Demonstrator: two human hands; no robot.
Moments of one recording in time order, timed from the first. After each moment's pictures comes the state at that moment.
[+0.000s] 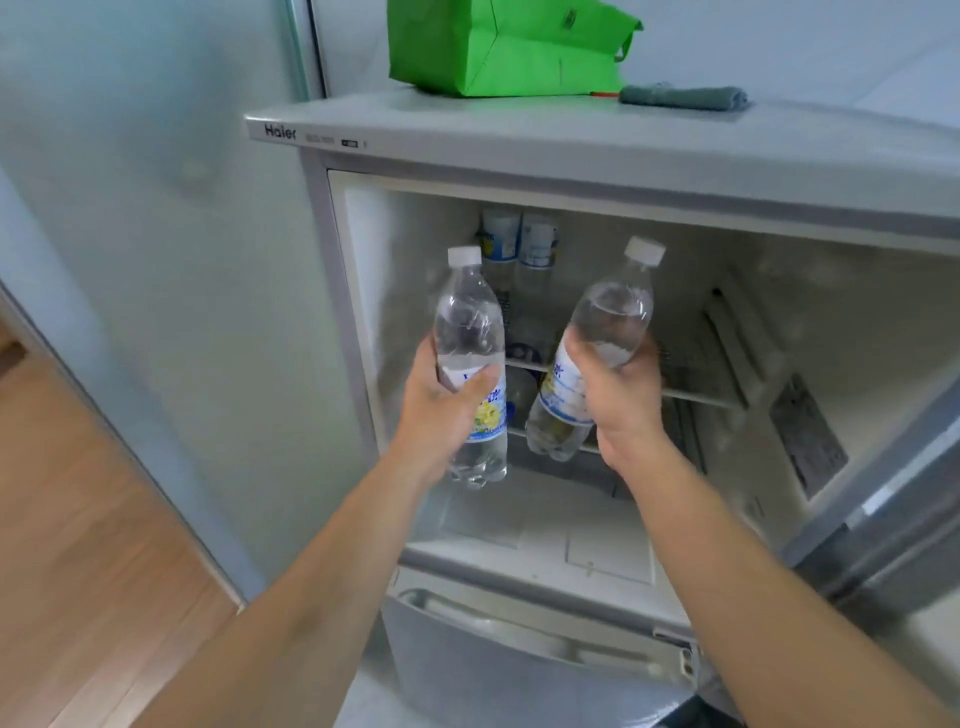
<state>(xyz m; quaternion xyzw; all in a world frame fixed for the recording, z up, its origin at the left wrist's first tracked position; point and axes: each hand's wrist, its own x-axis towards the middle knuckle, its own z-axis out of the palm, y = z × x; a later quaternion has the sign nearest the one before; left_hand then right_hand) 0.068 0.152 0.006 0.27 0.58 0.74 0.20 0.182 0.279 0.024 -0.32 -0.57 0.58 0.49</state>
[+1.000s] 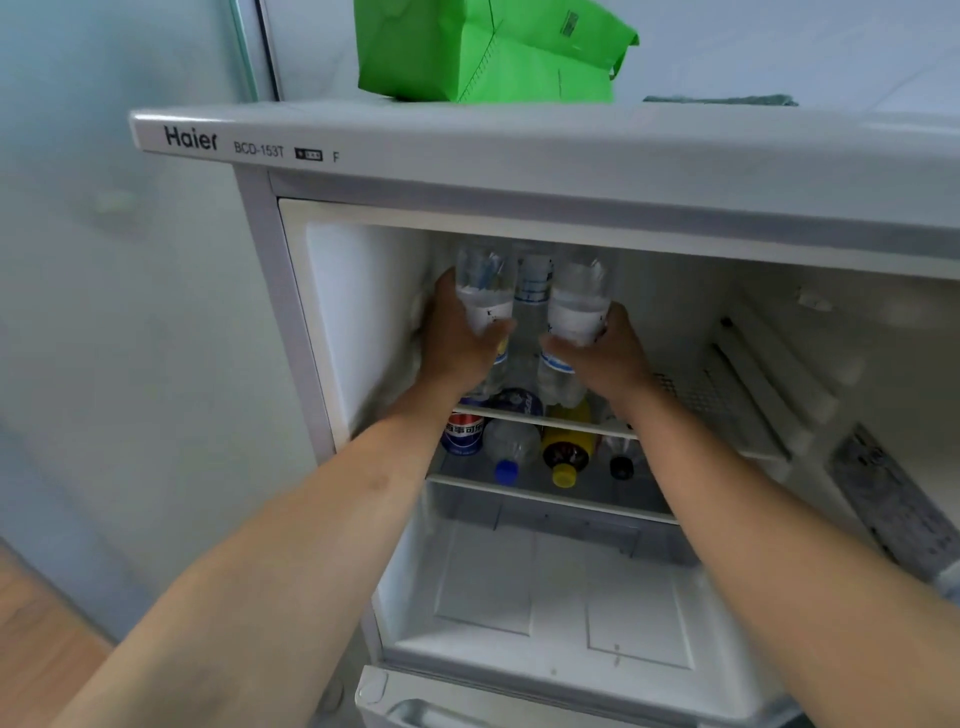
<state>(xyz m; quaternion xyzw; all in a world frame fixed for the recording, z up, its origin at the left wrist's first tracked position) -0.044 0.289 0.031 0.39 0.69 0.61 0.05 0.096 0.410 0.016 -0.35 -0.73 0.45 0.39</state>
